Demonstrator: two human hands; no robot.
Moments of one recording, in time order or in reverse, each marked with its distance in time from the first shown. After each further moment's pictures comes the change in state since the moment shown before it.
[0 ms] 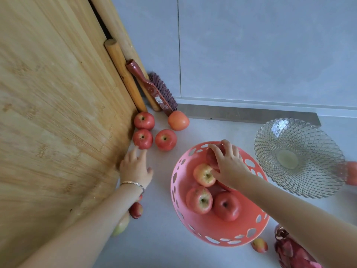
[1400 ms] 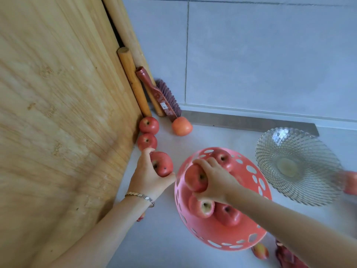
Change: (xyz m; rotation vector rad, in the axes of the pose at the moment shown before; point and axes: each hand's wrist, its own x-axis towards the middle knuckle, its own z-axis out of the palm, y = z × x) left_hand -0.043 0.035 -0.049 -0.746 0.033 -0.071; right_hand -0.016 -0.040 -0.008 0.243 -0.136 -0.149
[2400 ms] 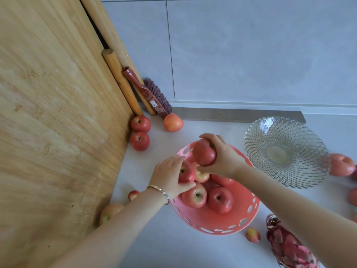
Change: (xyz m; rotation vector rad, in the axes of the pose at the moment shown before) left_hand -0.006 0.007 0.053 0.581 -0.329 0.416; right_hand -0.011 0.024 -0.034 0.382 0.310 -0.066
